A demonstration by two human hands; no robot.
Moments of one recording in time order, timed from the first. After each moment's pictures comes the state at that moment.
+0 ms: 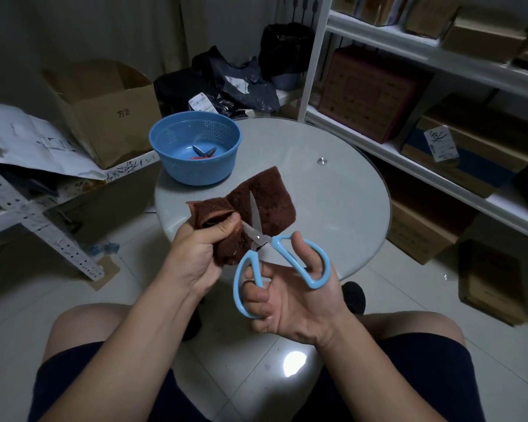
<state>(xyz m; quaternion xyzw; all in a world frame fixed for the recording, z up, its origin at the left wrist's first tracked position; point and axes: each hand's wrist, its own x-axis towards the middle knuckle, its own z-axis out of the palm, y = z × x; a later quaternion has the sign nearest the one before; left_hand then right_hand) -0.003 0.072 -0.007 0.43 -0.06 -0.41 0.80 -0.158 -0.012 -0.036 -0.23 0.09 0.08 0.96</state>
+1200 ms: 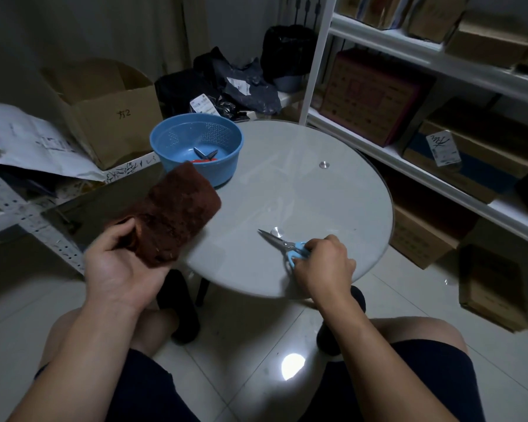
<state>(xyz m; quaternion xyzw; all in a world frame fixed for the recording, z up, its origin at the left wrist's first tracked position) 0.052 0.130 -0.019 0.29 0.03 -0.36 0.89 -0.135 -0.061 -0.061 -0.81 0.55 -0.08 0.18</state>
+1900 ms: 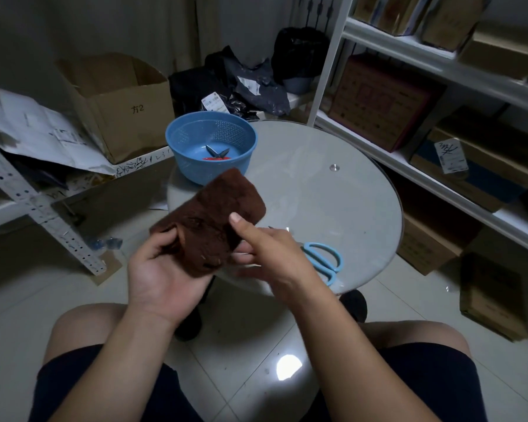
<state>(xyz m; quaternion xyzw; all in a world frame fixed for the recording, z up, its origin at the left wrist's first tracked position) 0.022 0.127 -0.016 0.23 0.00 -0.46 0.86 -0.074 0.007 0.007 -0.55 0.38 -0.09 0.73</state>
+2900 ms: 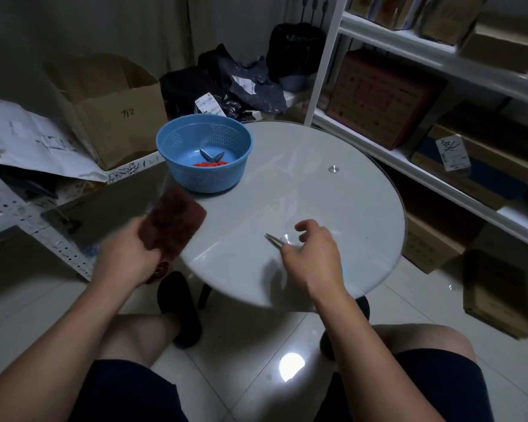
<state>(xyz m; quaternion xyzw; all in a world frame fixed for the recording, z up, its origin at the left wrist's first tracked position) 0.115 0.125 -0.050 0.94 -0.21 -0.08 0.27 -0.092 -0.058 -0.047 -0.79 0.50 -0.15 0.32</state>
